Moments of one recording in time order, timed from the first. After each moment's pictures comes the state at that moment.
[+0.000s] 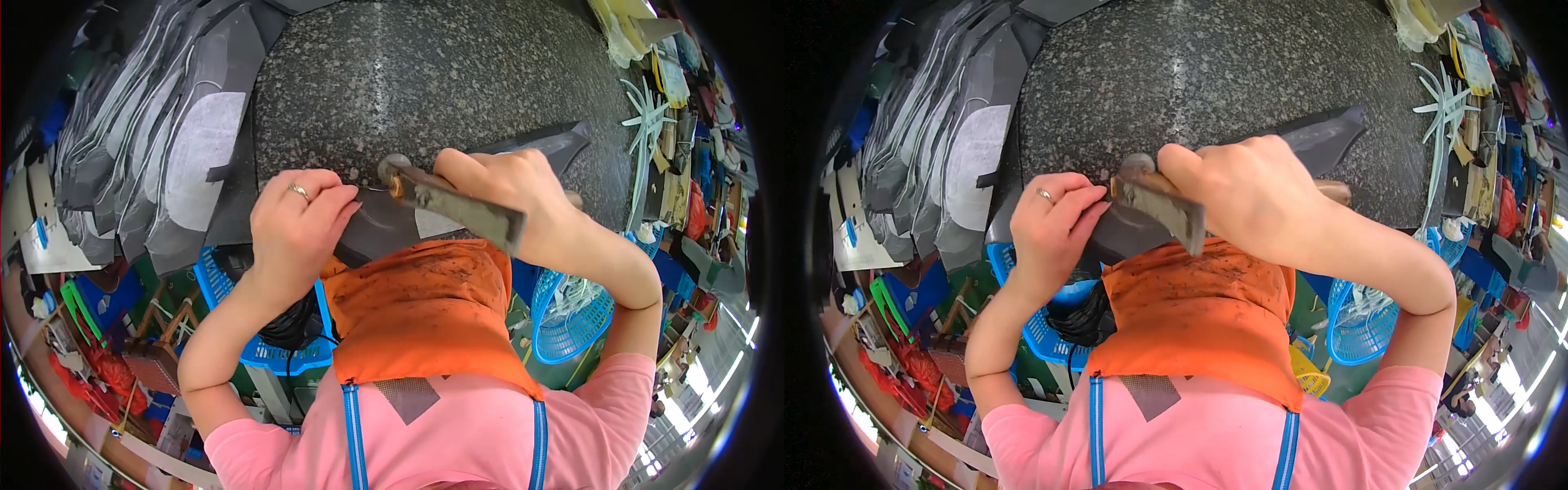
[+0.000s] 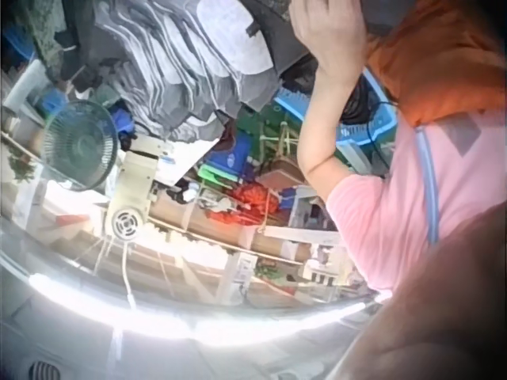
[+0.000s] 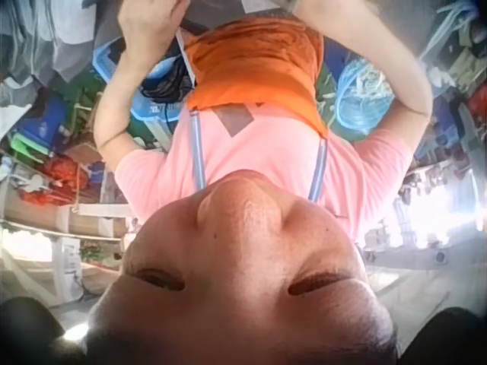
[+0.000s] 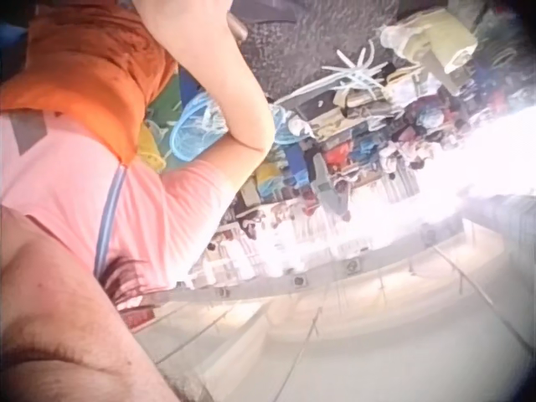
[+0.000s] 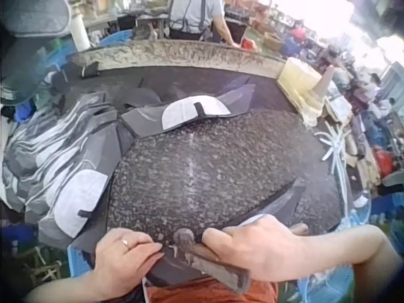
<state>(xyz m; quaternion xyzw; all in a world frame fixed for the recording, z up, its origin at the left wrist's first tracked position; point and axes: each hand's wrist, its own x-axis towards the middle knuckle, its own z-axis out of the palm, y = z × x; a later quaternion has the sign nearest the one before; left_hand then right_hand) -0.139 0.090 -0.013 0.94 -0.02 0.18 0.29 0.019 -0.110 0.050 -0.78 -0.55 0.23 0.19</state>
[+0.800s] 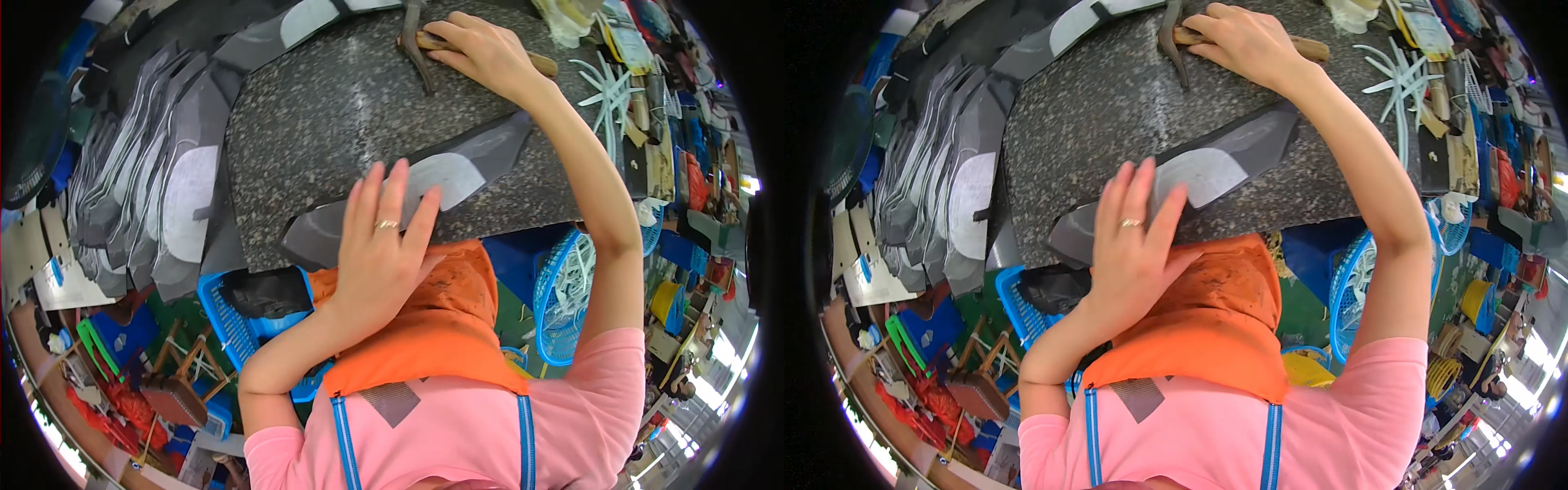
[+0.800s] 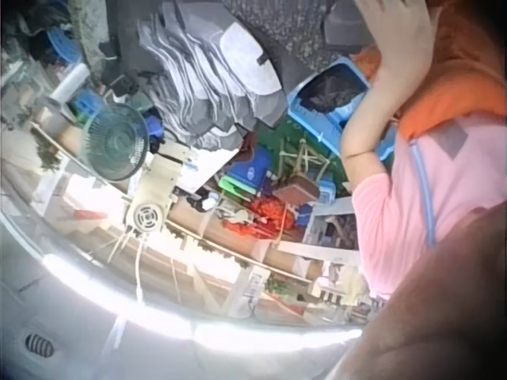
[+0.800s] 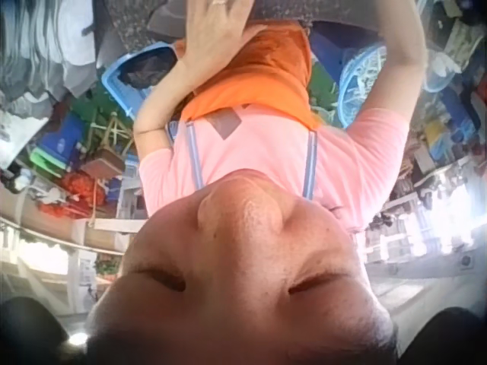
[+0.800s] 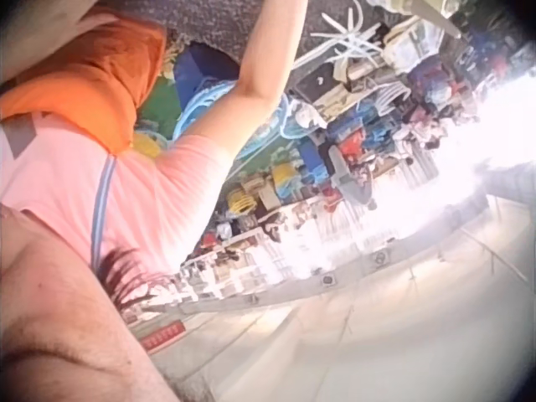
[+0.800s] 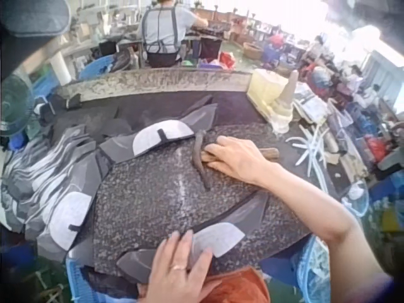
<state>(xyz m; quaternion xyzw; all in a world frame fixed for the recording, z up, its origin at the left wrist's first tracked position) -0.109 -0.014 0.008 0.95 -0.05 0.12 0.28 0.169 -0.127 0.008 -0.83 -0.54 -0.15 0.07</state>
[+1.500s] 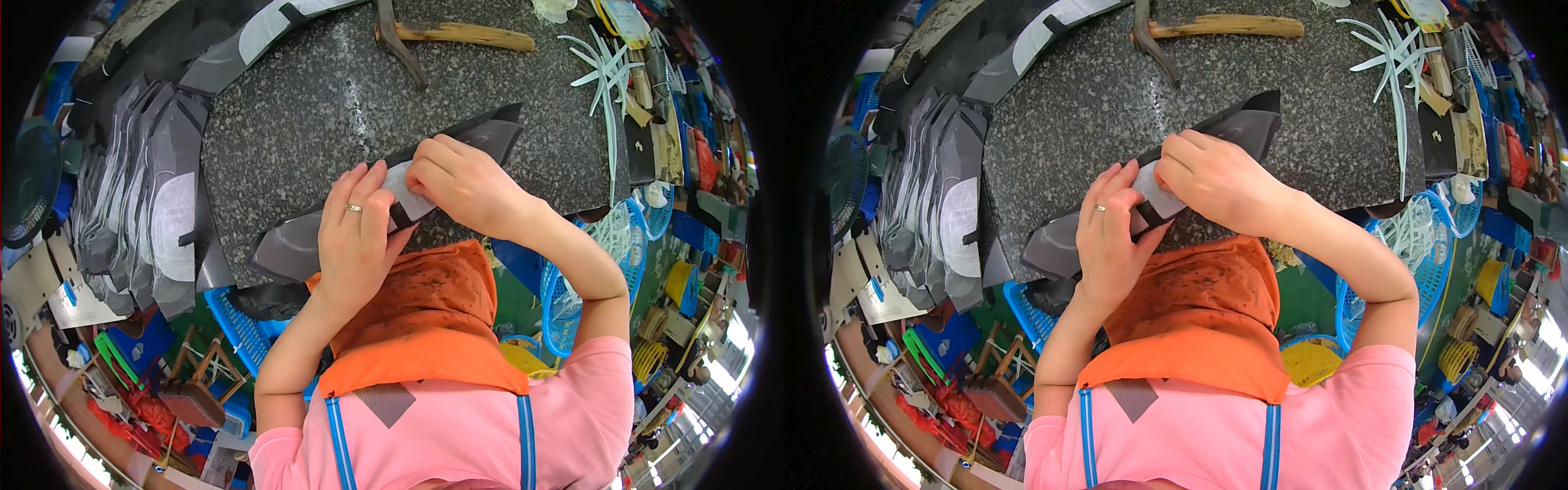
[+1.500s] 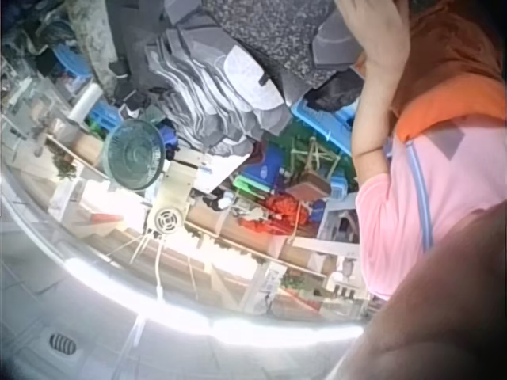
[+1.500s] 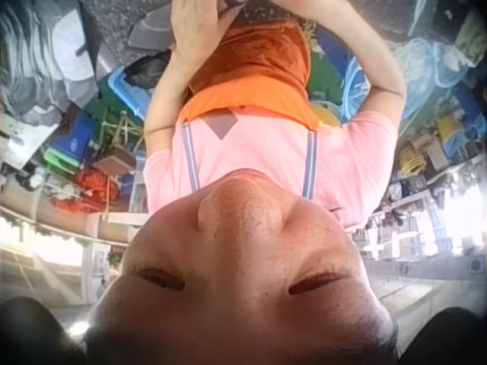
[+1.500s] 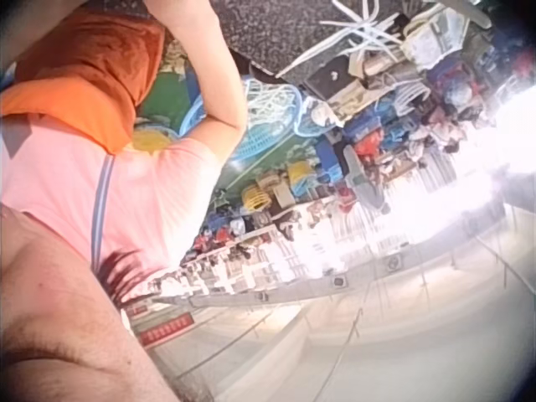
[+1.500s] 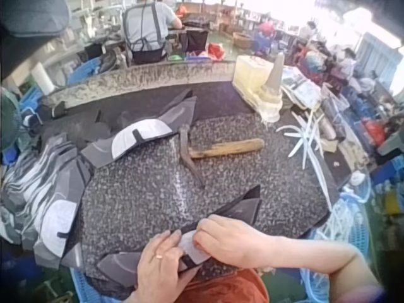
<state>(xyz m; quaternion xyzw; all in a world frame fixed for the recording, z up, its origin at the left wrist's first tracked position) -0.081 -0.015 -0.027 0.92 -0.06 0.20 0.32 0.047 -0.177 -0.004 -0.77 -0.56 0.08 0.29</state>
